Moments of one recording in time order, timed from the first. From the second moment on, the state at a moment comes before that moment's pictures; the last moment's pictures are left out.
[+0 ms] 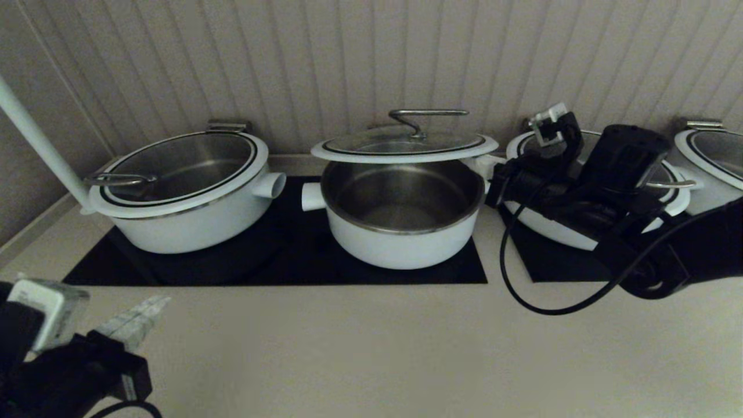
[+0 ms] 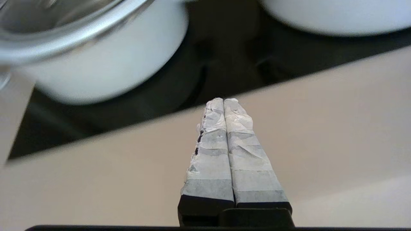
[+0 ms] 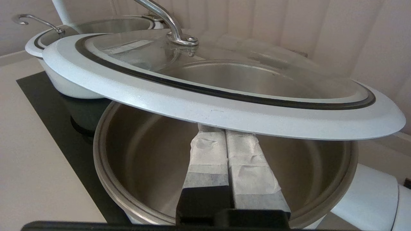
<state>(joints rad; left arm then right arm) -0.29 1.10 -0.03 -0.94 0.17 0.18 0.34 1.92 -1.01 -1.12 0.41 0.00</state>
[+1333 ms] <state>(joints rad) -0.24 0.27 0.00 -0.13 0.11 0.21 0.34 1.90 -1.02 -1.12 0.41 0.00</state>
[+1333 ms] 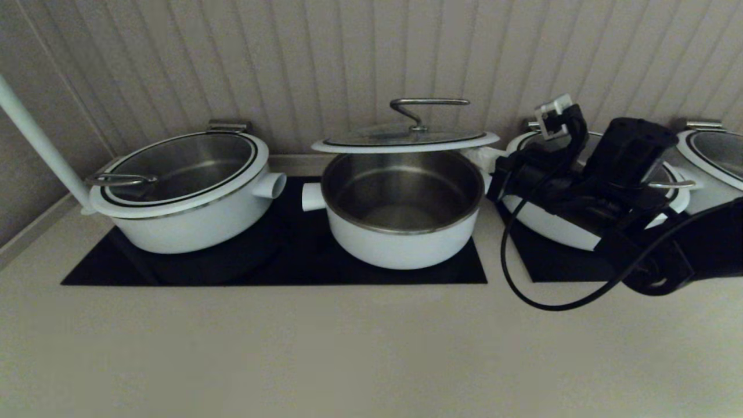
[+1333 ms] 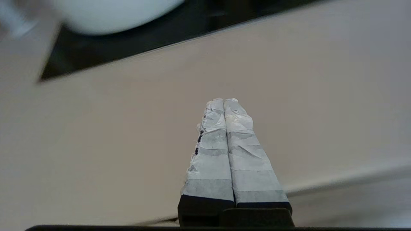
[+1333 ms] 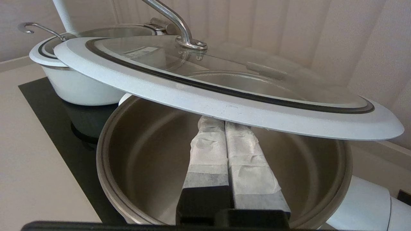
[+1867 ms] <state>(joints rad) -0.24 0.27 0.00 -0.10 0.05 0.07 0.33 1.89 -1.02 -1.12 0.41 0.00</state>
